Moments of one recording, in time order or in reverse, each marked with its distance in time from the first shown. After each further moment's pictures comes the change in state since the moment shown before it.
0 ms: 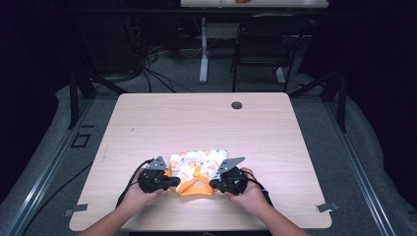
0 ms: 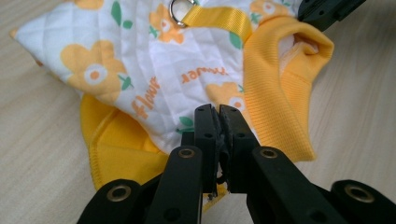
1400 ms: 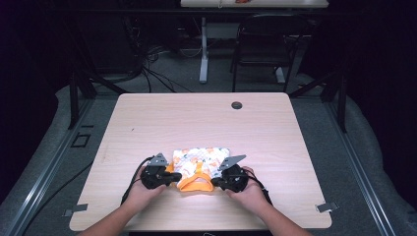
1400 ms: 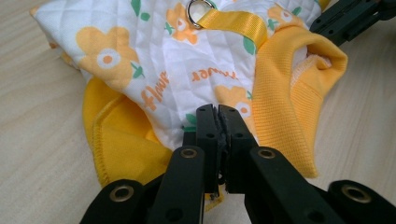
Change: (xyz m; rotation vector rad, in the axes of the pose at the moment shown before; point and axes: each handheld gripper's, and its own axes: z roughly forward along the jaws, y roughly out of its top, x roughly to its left) left arm 0.011 0.007 0.011 -0.036 0.031 -0.037; right arm -0.012 -0.003 0.006 0.006 -0.008 0.058
